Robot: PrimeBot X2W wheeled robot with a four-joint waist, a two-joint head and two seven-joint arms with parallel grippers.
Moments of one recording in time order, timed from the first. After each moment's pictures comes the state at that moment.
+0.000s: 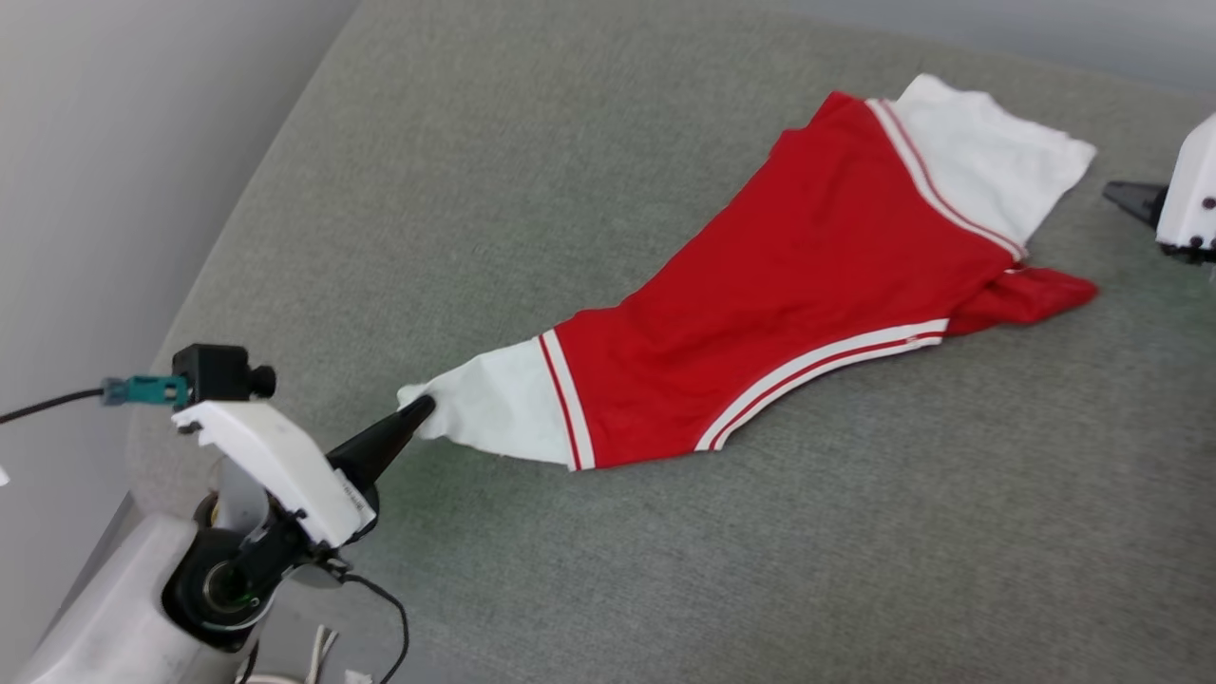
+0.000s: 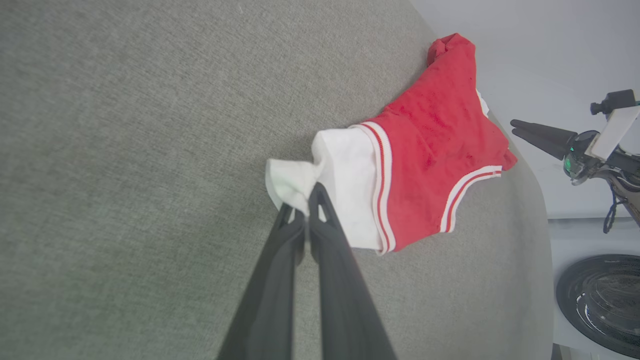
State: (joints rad) left arm -0.39 0.58 -0.50 0.19 -1.41 -0.07 0.30; right arm -1.19 -0.44 0.45 1.24 0.75 0.13 0.55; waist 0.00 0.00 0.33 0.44
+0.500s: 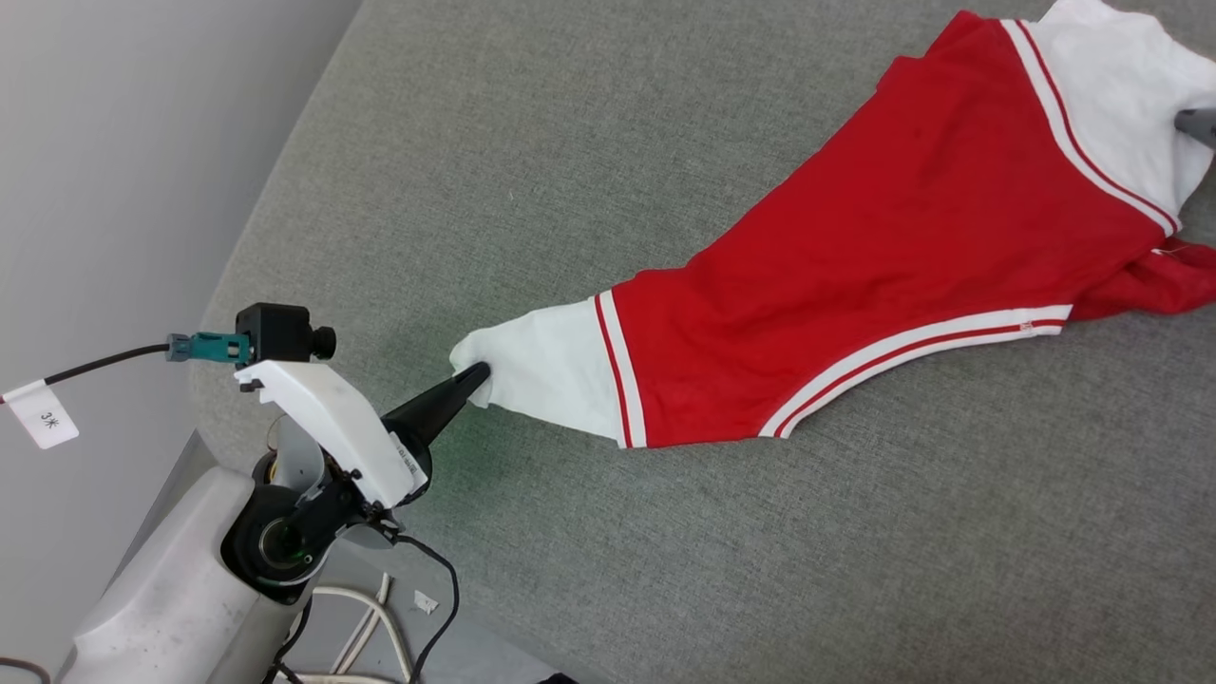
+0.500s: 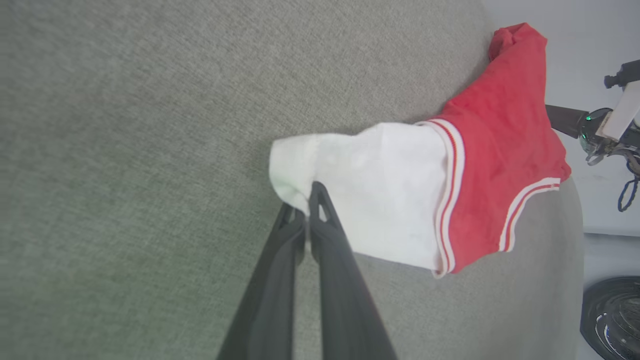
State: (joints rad) left arm -0.51 0.49 -0.56 0.32 -1.40 -0.13 0.30; right arm -1.31 -0.45 0.40 1.26 0.50 0.13 0.66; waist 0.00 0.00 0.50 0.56
